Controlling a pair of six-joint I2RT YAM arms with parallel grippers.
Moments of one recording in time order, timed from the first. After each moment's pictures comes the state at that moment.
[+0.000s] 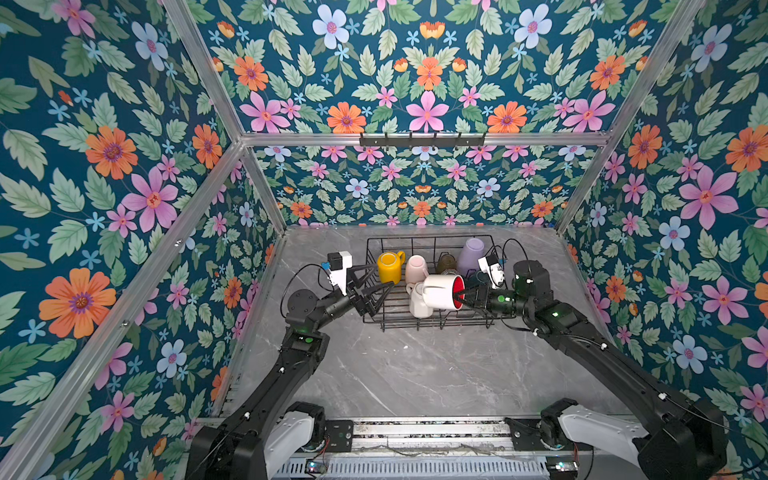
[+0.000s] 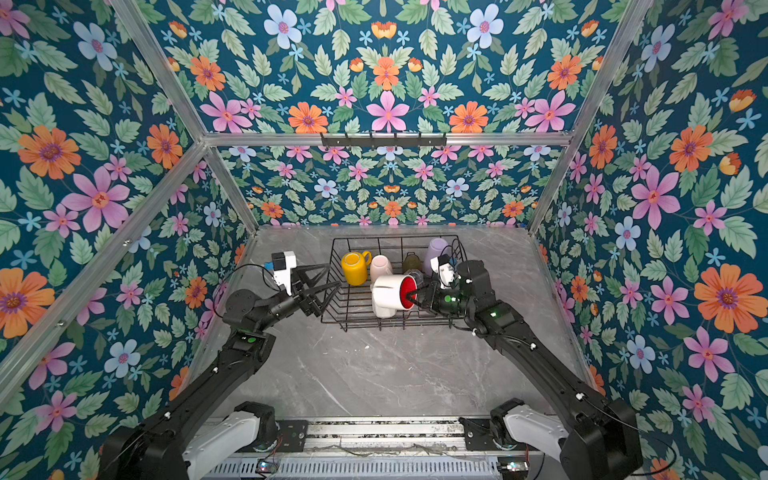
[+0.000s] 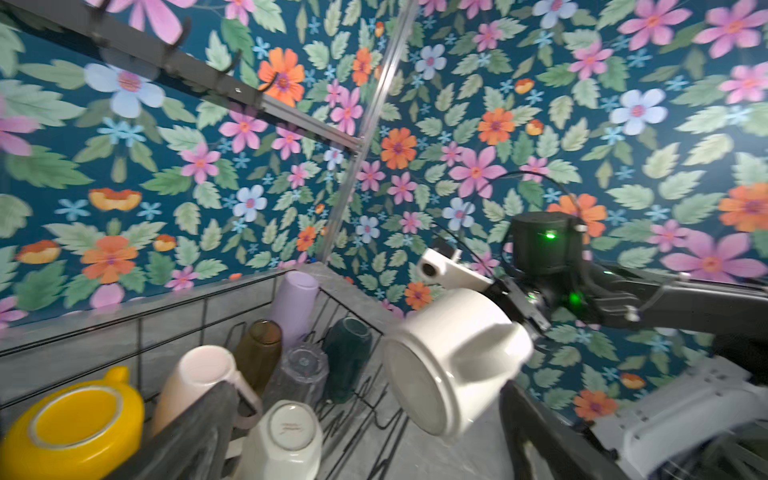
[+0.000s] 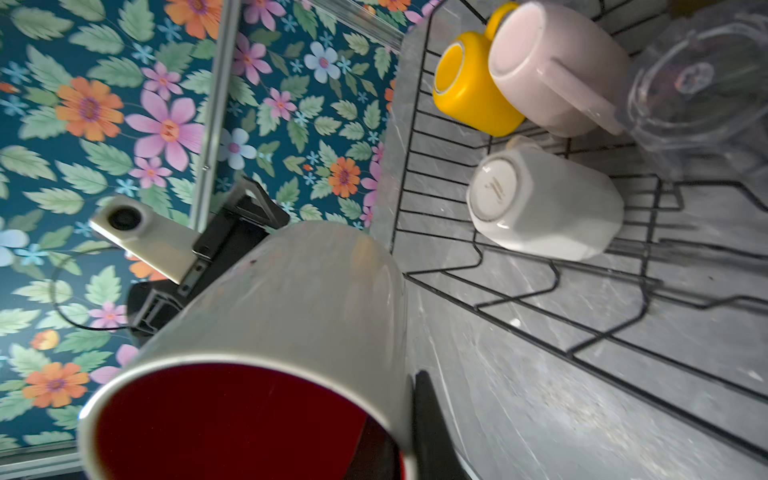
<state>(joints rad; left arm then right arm) -0.26 1.02 0.52 0.82 0.82 -0.59 0.42 1.14 0.87 -0.12 -0.70 0.91</state>
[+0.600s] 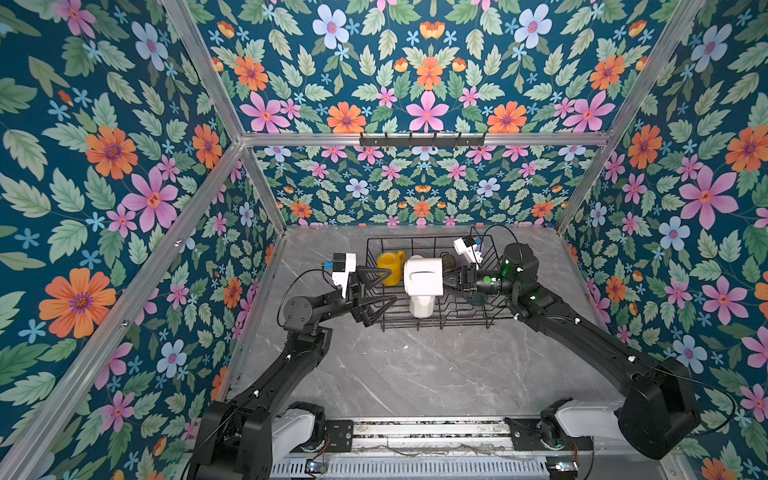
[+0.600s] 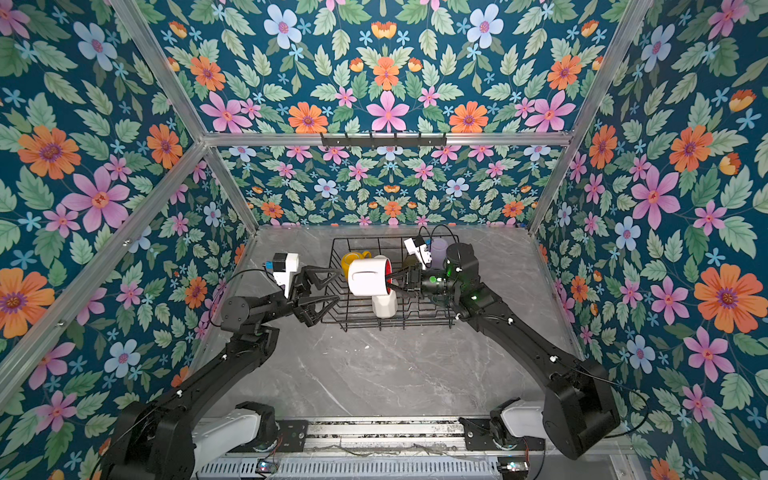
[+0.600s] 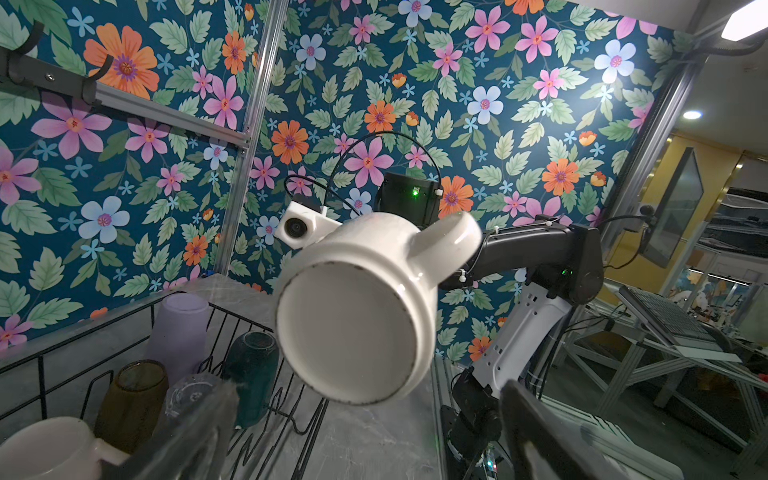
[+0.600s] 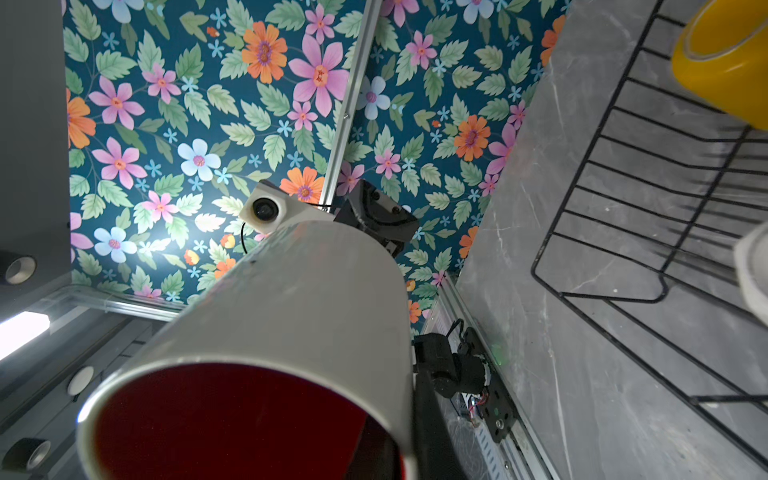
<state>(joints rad) -0.26 1.11 0.53 1.15 1.05 -0.81 0.50 1.33 1.00 0.24 -0.99 1.09</state>
